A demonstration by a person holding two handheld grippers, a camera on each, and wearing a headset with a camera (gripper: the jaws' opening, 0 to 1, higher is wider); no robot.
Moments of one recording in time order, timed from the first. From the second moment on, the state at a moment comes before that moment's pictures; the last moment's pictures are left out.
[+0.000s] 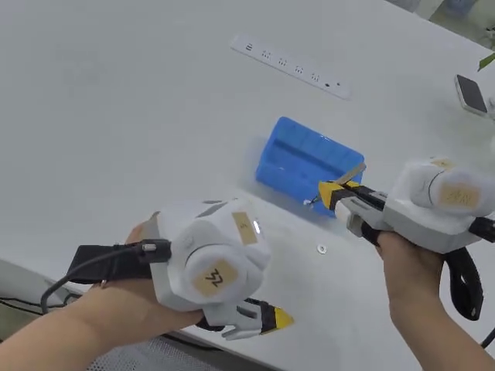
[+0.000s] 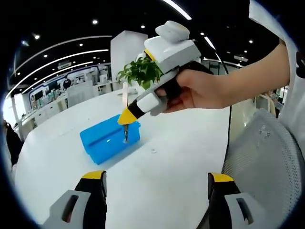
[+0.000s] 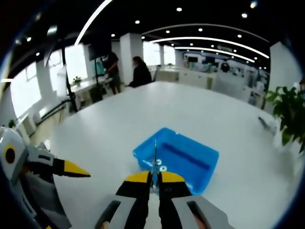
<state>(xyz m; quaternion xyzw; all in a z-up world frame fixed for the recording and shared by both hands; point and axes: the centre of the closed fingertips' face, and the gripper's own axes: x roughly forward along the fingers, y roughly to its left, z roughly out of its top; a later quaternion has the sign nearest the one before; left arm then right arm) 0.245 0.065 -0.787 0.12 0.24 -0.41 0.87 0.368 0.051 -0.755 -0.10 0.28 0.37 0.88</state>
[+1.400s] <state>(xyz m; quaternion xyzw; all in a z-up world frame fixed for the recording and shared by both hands) 0.246 0.070 -0.792 0.13 0.25 -0.40 0.87 0.431 0.065 -0.811 -0.14 0.30 0.37 0.87</state>
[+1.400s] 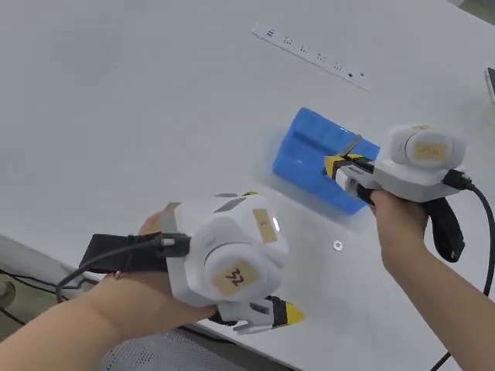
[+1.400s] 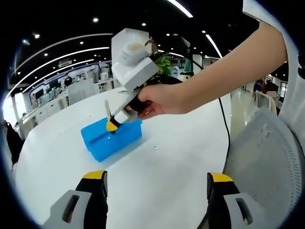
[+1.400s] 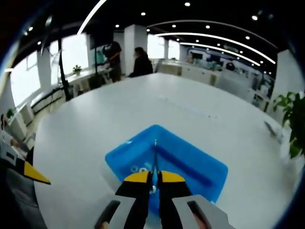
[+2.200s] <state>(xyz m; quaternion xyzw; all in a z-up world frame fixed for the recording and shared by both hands) 0.245 0.071 -0.795 0.13 0.26 -0.40 0.87 0.427 0.057 -0.803 -0.16 0.28 0.35 0.88</state>
